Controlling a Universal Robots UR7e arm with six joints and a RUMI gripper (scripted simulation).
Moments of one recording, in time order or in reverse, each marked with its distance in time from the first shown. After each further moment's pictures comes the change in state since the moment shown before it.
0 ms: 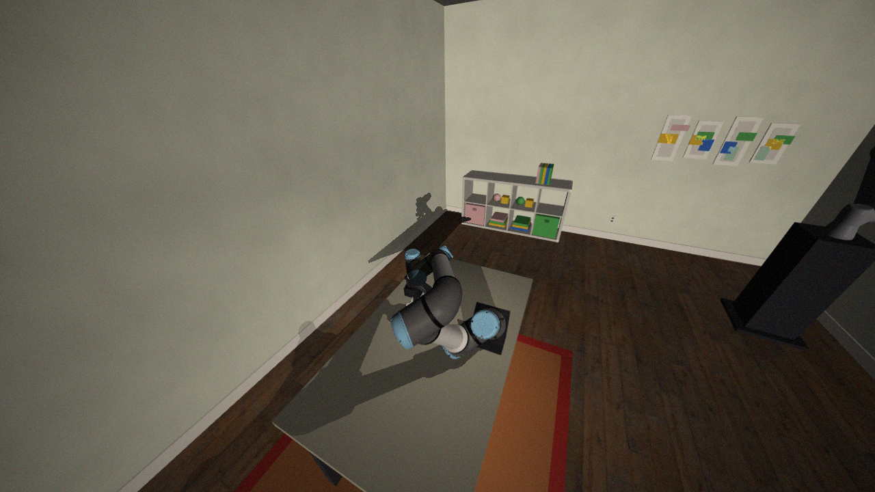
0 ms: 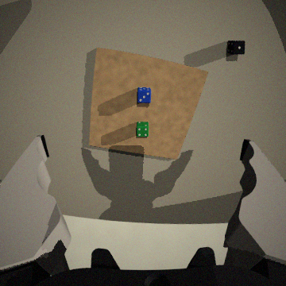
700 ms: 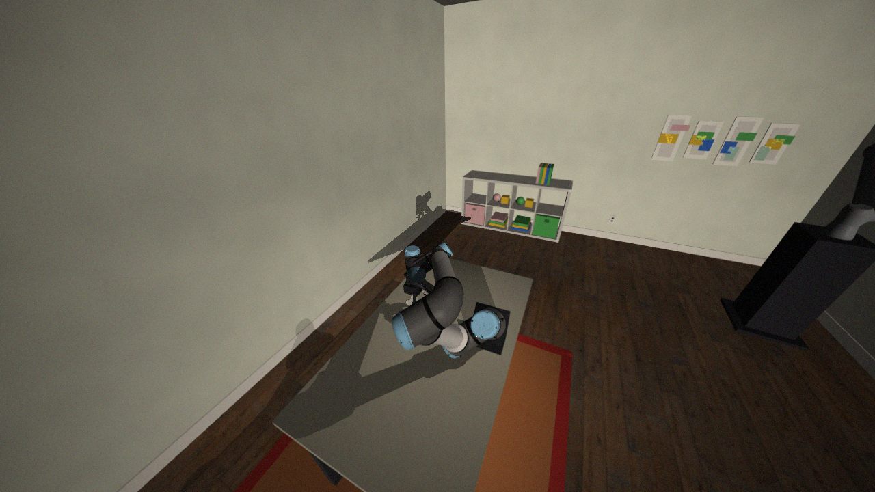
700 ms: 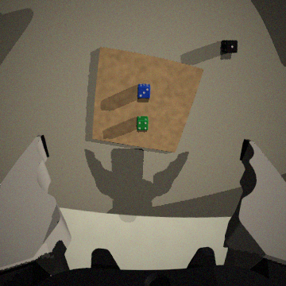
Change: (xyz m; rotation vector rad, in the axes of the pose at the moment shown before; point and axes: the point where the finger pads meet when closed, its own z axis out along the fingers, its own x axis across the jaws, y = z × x) arm 0.000 0.000 -0.019 0.000 0.000 0.000
